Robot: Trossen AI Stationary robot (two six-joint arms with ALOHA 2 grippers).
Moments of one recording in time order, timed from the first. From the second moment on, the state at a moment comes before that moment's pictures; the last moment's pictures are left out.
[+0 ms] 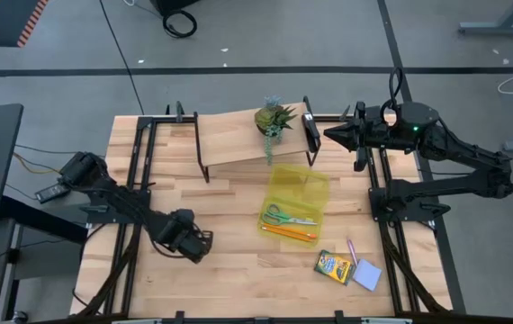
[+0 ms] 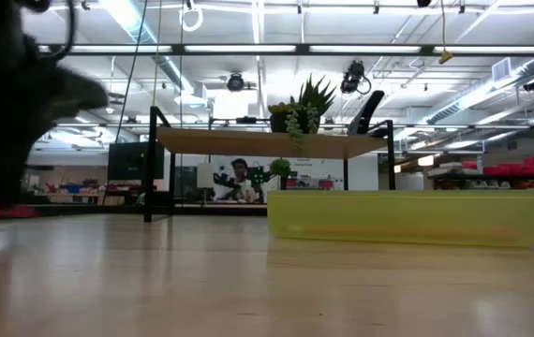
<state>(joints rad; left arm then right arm) -0.58 1.56 0.87 -0.77 -0.16 -2.01 -0.24 0.77 1.04 -0.33 -0.09 0.12</state>
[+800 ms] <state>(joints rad) -0.28 1.73 1.18 -0.50 -0.28 -1.43 -0.24 0.77 1.04 -0.33 -0.18 0.10</state>
